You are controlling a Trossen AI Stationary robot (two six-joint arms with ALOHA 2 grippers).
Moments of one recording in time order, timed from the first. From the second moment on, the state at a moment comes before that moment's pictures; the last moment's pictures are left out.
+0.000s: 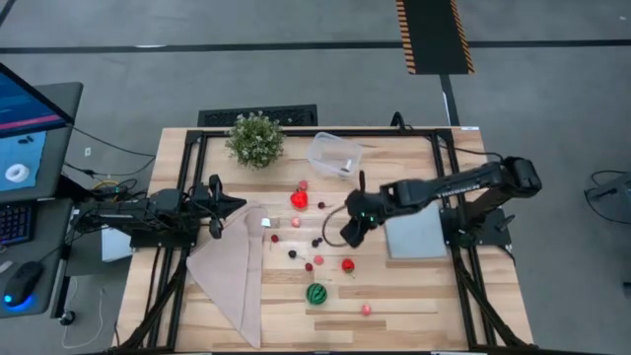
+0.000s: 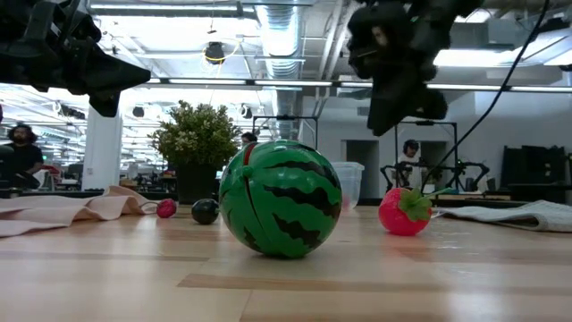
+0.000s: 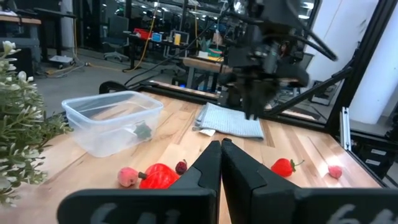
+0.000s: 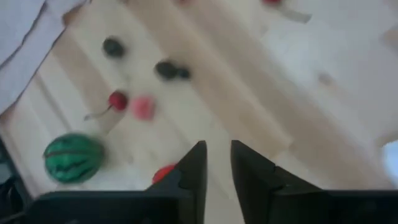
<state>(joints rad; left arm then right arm) -0.03 0.01 0.03 0.00 -0.19 -0.20 0.11 1.53 1.06 -0.61 -0.03 0.80</state>
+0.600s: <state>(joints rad) -0.03 0.01 0.03 0.00 -0.19 -0.21 0.40 1.58 1.06 -0.47 0.00 1.16</state>
